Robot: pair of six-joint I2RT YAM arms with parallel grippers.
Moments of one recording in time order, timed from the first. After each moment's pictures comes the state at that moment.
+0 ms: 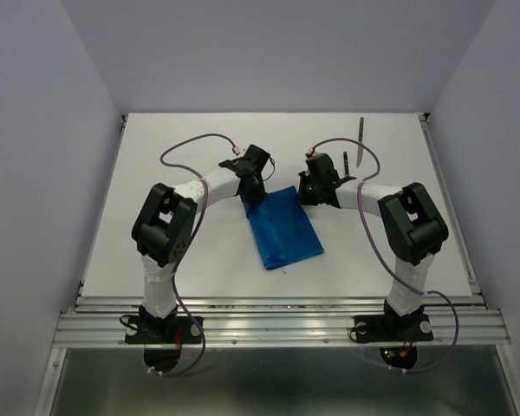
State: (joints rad) left arm -0.59 1.96 1.40 -0.50 -0.11 -0.73; right arm 0.47 1.91 1.14 -0.07 -0.06 0.48
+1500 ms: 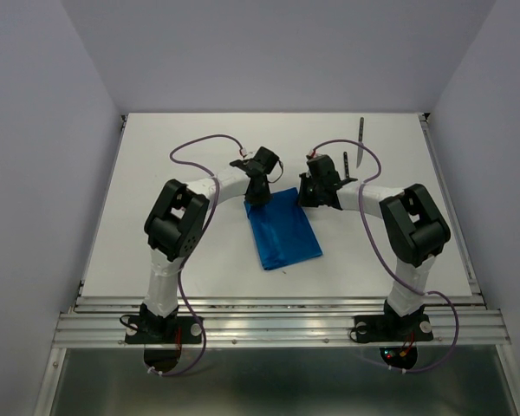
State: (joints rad) left arm -0.63 2.06 1.49 -0.55 -0.18 -0.74; right arm 0.47 1.89 1.12 -0.07 -0.07 0.48
